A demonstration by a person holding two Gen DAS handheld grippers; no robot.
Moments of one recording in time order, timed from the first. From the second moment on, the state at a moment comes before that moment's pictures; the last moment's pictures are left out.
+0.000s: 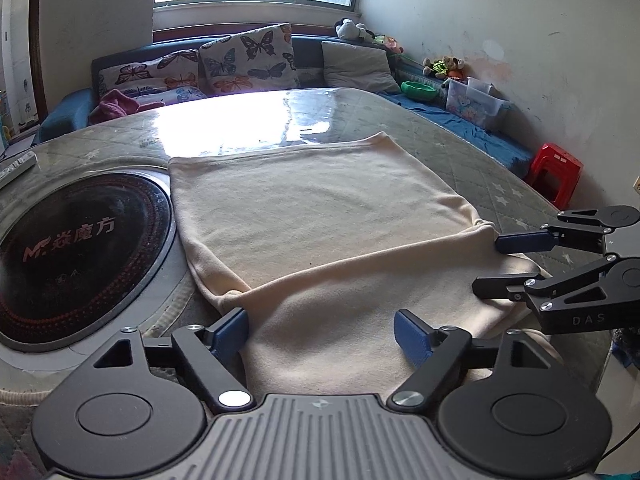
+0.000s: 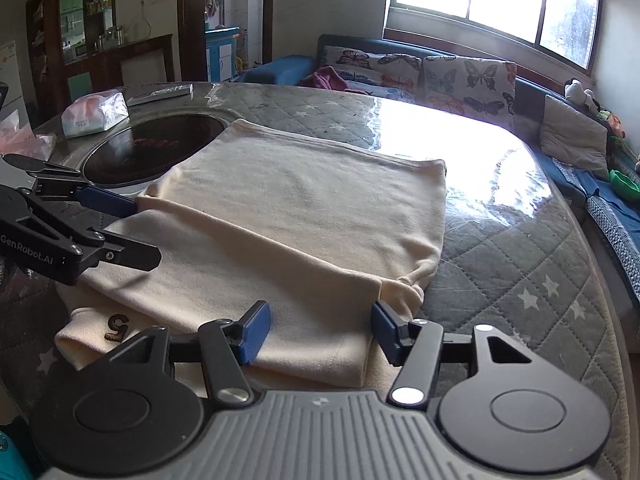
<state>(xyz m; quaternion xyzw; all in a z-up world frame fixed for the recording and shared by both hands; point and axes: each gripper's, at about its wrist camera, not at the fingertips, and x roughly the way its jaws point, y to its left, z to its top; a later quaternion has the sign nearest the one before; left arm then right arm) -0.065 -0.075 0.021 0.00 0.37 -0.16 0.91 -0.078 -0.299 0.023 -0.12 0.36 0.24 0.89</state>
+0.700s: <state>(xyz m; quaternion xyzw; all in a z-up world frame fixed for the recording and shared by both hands) -0.099 -0.089 0.042 0.11 0.30 -0.20 0.92 -0.069 -0.303 0.039 -0.13 0.34 0.21 0.91</state>
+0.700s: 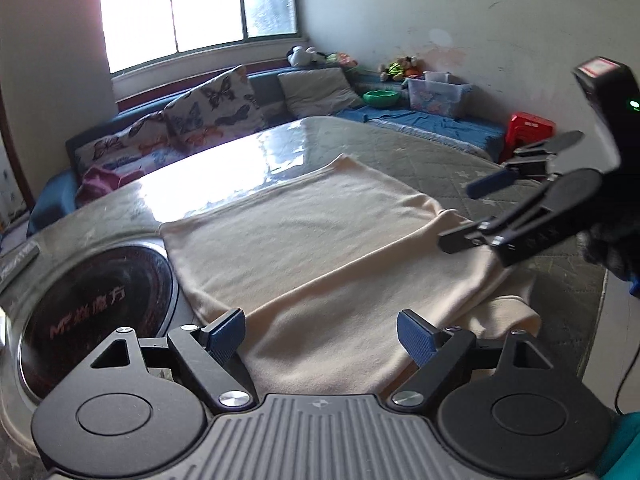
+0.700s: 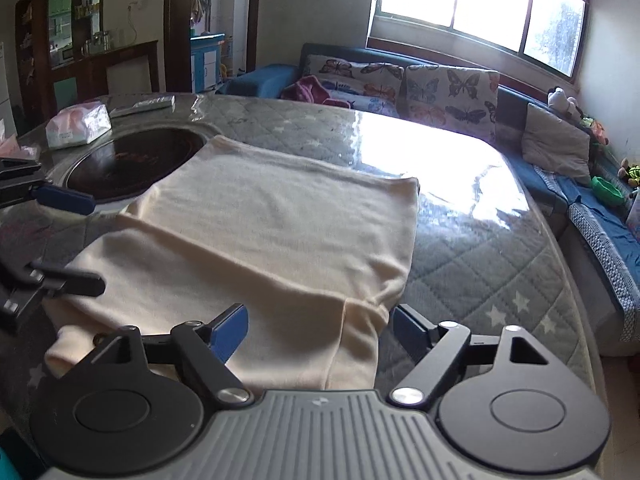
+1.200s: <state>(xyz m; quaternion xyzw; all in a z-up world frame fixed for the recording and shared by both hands) -0.123 -0.083 0.036 0.15 0.30 -0.28 0.90 -0.056 -0.326 0.032 -0.12 0.35 0.17 0.91</state>
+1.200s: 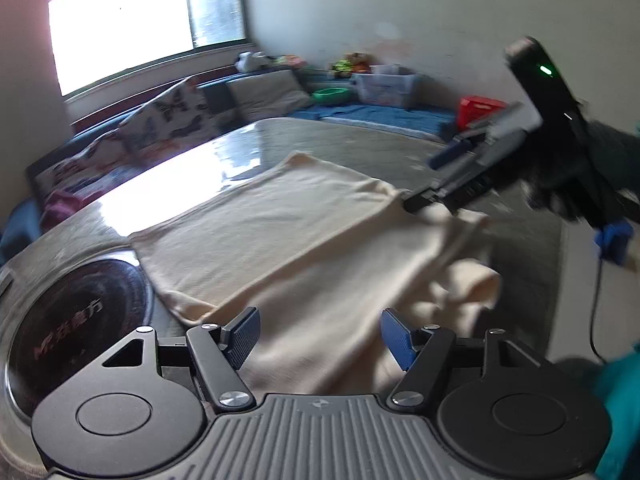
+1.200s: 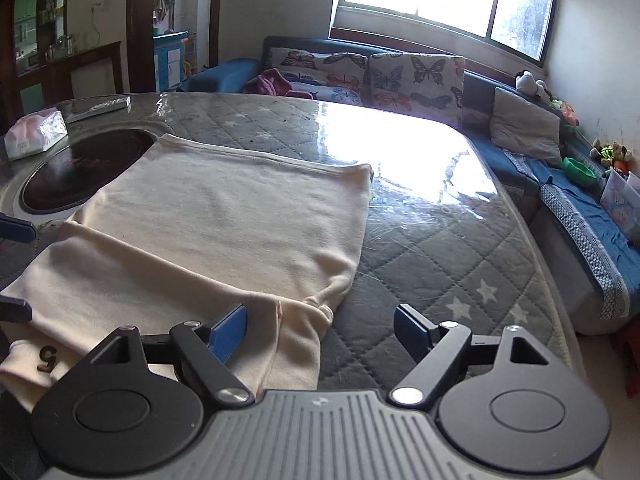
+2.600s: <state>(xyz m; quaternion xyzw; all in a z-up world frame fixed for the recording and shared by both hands) -0.115 -0.083 0.031 0.12 0.27 -0.36 0.89 -0.099 -0.328 0.054 -0.22 0.35 0.20 0.89</state>
